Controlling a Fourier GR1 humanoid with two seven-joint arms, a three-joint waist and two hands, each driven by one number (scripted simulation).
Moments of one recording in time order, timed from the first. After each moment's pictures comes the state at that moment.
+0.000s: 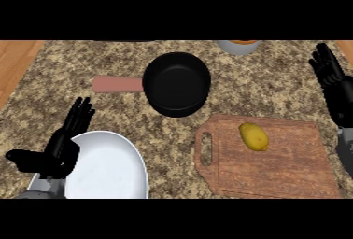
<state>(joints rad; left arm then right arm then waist) -0.02 0.32 -0.17 -1.51 0.36 0.14 -0.12 -0.34 -0.54 0.06 -1.36 -0.24 -0.10 -0.09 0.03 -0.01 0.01</state>
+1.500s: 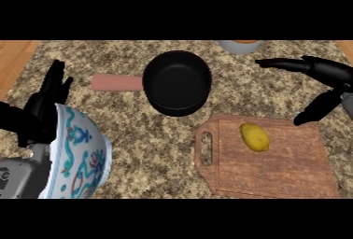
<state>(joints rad) -0.23 0.39 -0.09 -1.55 0.29 0.30 0.13 -0.75 -0.75 0.43 -0.96 0.13 0.50 -0.72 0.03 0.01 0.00</state>
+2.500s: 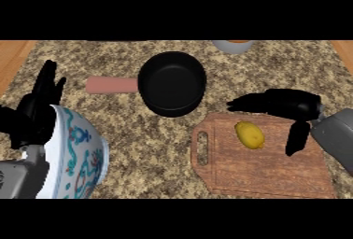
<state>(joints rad) -0.22 0.37 -0.03 -1.58 0.24 0.28 0.17 -0.65 -0.71 0.59 -1.21 0.41 0.54 -0.56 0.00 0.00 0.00</state>
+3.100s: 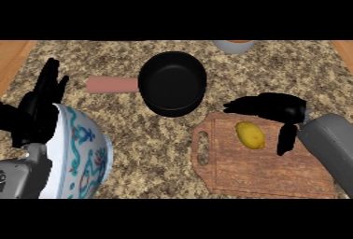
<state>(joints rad) -0.23 0.33 0.00 -1.60 0.20 0.25 0.21 -0.61 -0.60 0.52 -1.13 0.62 0.52 -0.57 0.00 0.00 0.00</state>
